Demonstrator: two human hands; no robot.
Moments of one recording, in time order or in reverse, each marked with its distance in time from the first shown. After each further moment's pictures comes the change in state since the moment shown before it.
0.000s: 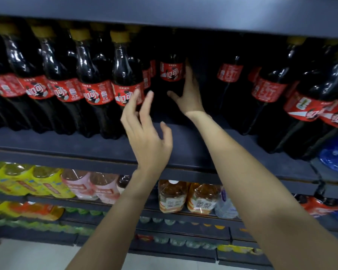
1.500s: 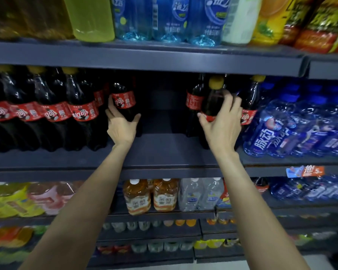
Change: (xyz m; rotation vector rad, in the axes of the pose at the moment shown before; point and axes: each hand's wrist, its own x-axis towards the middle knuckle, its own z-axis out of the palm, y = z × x) left_hand 0.033 0.015 0.069 0.052 -0.316 -0.518; right_hand -0.133 -0.004 -0.199 -0.596 0.539 0.109
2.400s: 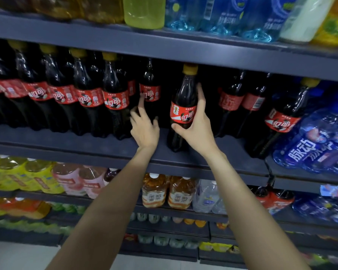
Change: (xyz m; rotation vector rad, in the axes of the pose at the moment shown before) left_hand -0.016 -0.029 0.006 0.192 0.066 0.056; right_hand -0.034 -0.075 0.059 0.716 -0.572 -0.088
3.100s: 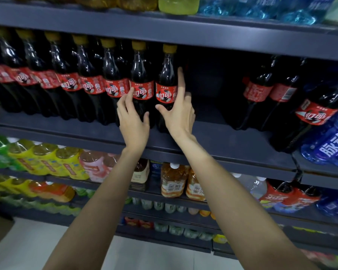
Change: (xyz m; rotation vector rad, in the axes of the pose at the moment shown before) left_hand 0.007 -0.070 -0.071 -0.141 0.138 0.222; right_hand 0.021 -0.036 0.105 -0.314 0.187 0.059
